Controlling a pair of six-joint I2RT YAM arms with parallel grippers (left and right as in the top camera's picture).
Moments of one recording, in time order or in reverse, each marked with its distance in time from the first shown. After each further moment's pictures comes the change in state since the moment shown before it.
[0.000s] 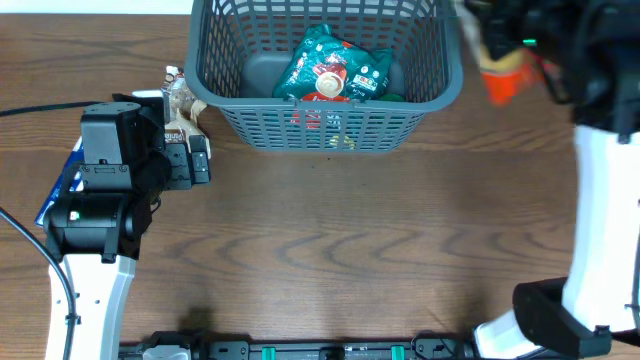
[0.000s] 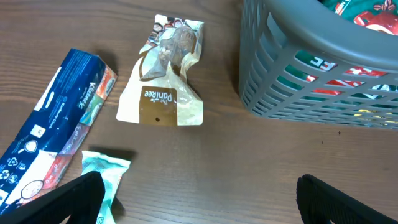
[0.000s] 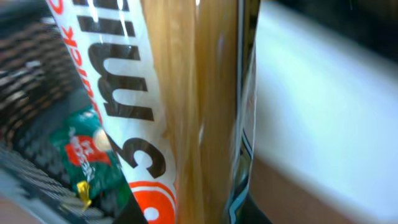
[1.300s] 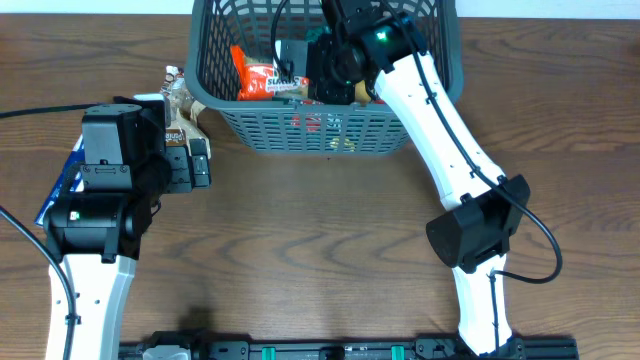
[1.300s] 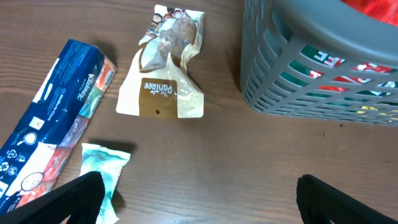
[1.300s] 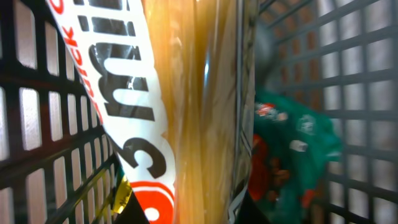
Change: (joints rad) left arm 0.000 0.000 0.000 -0.027 0.000 0.000; right arm 0.322 0.494 -0.045 -0.055 -0.028 -0.501
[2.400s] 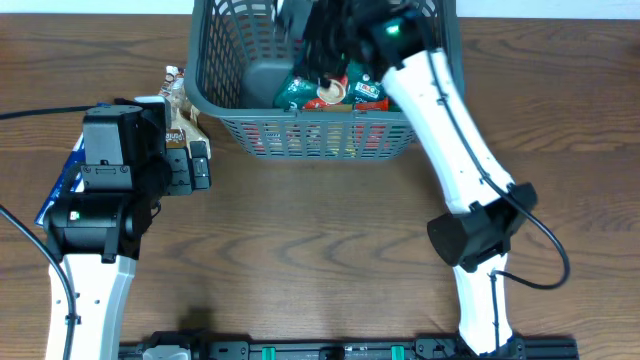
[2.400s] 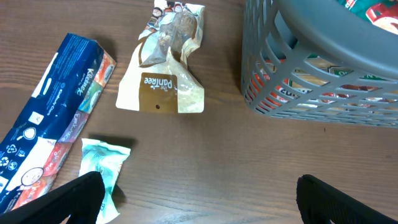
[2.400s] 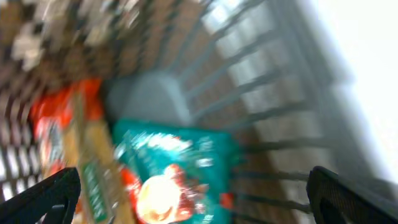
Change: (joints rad) left arm 0.000 0.000 0.000 -0.017 0.000 0.003; right arm -0.029 -0.003 0.210 0.138 0.062 0.320
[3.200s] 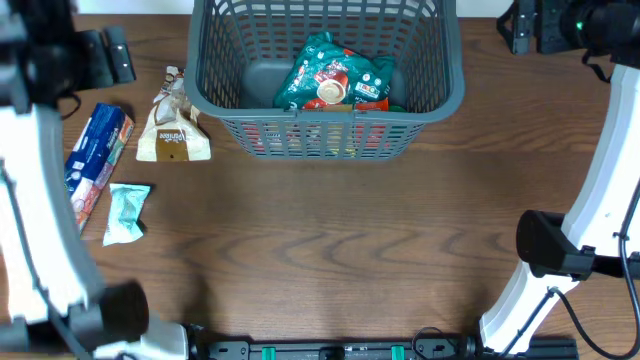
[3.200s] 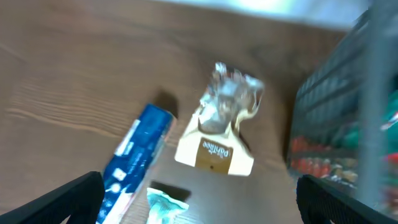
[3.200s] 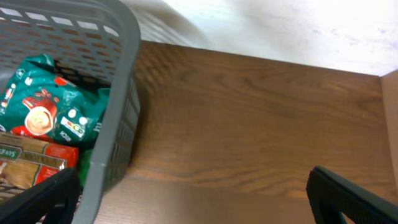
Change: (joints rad) left arm 0.242 0.637 0.914 -0.343 0.053 0.121; right arm -0.581 -0.174 0.257 -0.528 0.050 0.460
